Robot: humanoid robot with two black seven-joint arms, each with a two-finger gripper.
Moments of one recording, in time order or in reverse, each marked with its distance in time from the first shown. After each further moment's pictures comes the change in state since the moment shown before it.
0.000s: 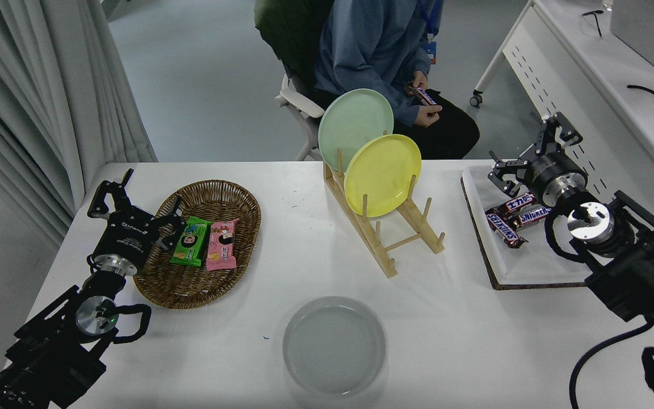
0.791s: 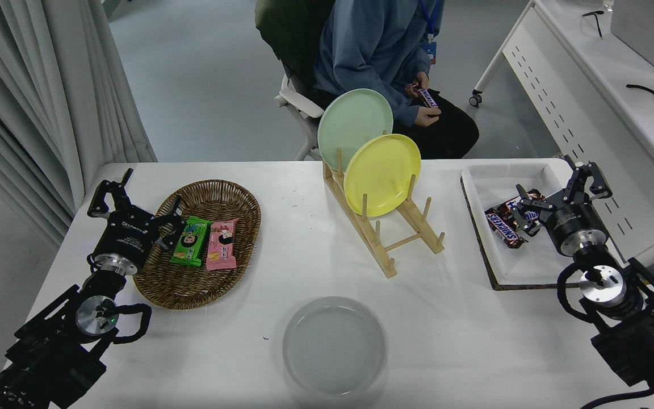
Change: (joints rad) left arm 0.000 0.000 0.000 0.000 0.000 0.000 0.000; right arm -0.169 0.078 0.301 0.016 -0.181 0.115 0.174
